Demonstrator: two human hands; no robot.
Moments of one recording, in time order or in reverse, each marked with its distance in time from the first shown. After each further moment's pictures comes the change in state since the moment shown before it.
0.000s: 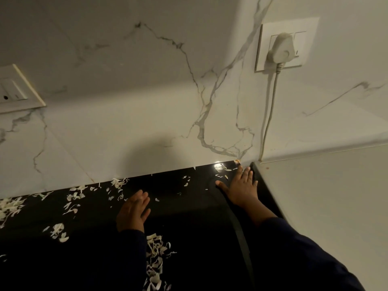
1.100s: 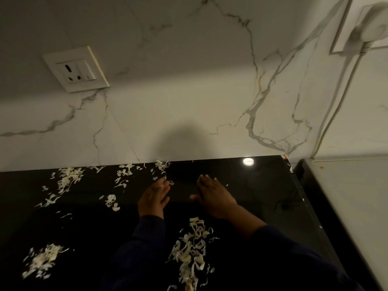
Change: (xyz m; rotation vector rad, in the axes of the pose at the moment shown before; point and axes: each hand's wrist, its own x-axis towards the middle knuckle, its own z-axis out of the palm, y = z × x) left_hand 0.020 0.021 -0.055 0.028 0.010 -0.050; right_hand -0.056 -0.139 0.058 -0.204 -0.297 -0.760
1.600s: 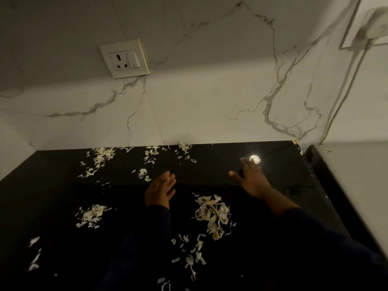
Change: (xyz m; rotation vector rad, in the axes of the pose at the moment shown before) left_hand -0.048 0.008 -0.078 -0.029 0.035 -0.016; right_hand -0.064 0.001 0.006 0.239 0.243 0.277
